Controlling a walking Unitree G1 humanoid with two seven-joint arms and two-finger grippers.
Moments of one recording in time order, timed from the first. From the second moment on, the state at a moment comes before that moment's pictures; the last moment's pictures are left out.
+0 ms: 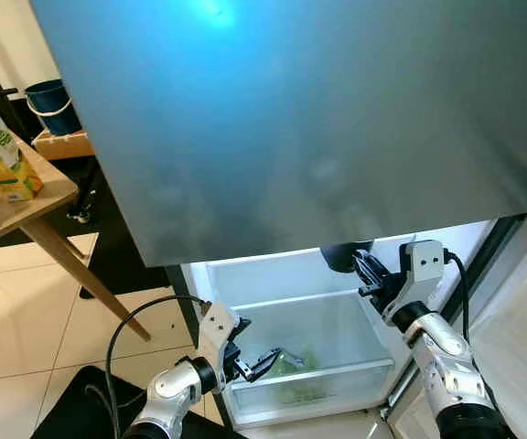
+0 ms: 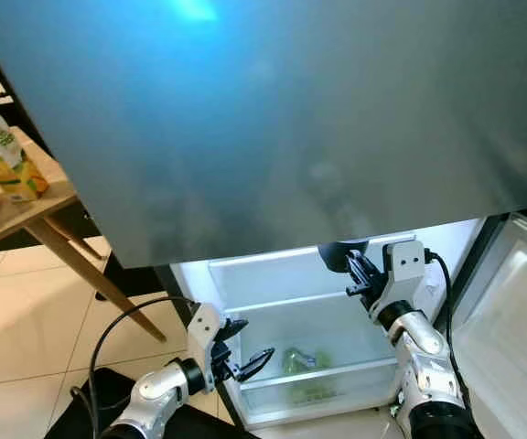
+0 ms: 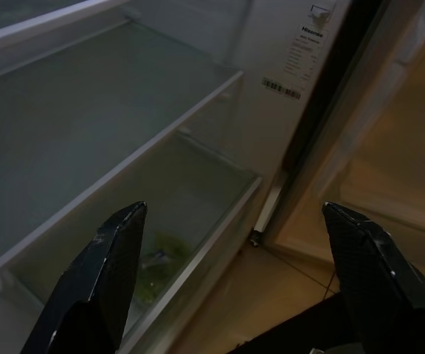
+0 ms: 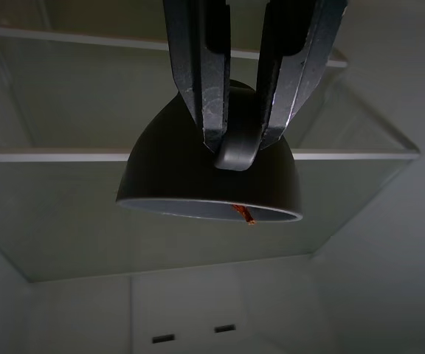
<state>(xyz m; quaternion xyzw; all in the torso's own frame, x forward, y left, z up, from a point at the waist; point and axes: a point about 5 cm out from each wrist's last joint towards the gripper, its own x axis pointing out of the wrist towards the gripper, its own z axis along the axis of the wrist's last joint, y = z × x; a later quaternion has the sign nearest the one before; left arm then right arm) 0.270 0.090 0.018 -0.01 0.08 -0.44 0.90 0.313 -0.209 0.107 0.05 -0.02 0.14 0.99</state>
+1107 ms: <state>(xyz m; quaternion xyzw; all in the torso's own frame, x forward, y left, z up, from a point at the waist) 0.271 0.078 0.023 -0.01 0.06 -0.45 0.89 0.313 -0.232 0.144 0.04 -0.10 0.11 0.99</state>
